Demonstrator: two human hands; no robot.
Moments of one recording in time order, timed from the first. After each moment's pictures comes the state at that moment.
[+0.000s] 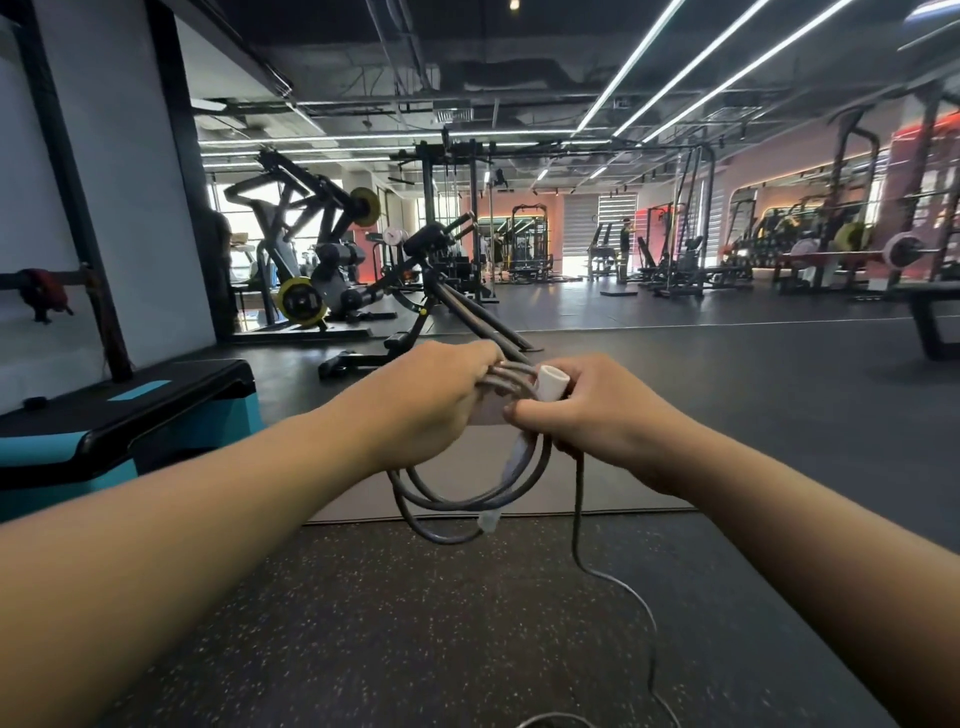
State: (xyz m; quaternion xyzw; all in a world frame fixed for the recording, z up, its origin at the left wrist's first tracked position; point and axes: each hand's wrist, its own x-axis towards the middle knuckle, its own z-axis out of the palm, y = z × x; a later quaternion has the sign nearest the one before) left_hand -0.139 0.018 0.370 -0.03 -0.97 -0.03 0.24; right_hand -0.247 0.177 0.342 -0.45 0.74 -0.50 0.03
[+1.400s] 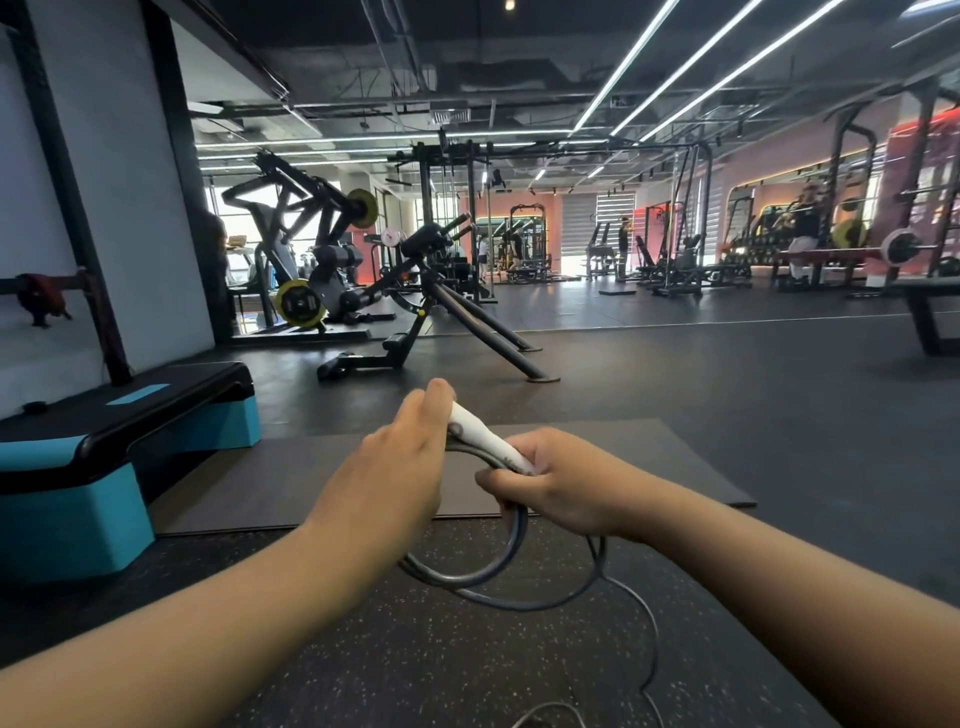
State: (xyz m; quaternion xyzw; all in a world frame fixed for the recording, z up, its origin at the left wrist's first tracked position) left_hand -0.119 0.023 0.305 0.12 -0.94 -0.02 0.30; right_hand -0.241 0.167 0.303 -0.52 0.79 -0.32 0.05
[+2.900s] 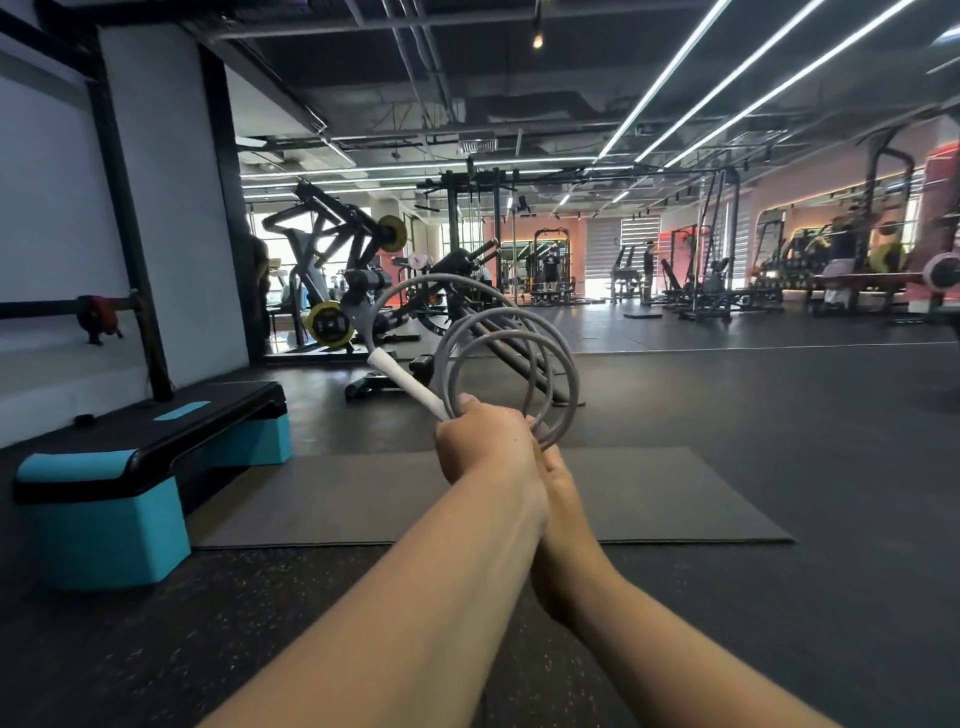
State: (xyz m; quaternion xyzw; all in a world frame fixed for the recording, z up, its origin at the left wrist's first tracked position) left_hand -0.185 0.068 0.351 0.31 -0.37 -0.77 0.41; right_hand -0.191 0.116 0.289 -0.29 0.47 -0.81 0.21
